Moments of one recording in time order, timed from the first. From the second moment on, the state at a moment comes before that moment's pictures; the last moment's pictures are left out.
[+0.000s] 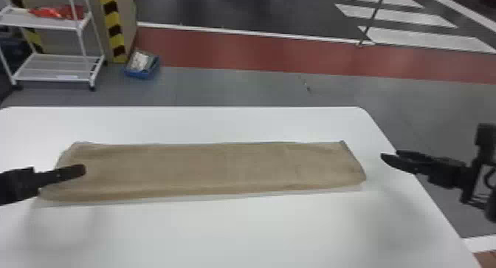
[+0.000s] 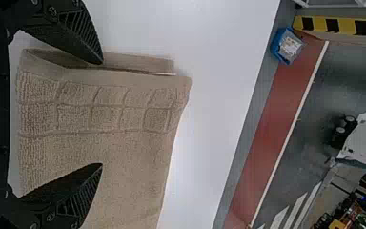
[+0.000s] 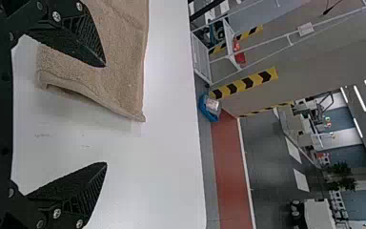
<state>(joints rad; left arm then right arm) -0.13 0.18 0.31 -1.74 0.18 1.18 -0.48 -0.31 -0.42 -0.63 -1.15 0.18 0.52 1.25</state>
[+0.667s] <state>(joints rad) -0.11 0.17 0.36 -1.77 0.21 1.17 -0.51 -0.32 -0.42 -0.63 -1.14 0.16 0.49 1.29</state>
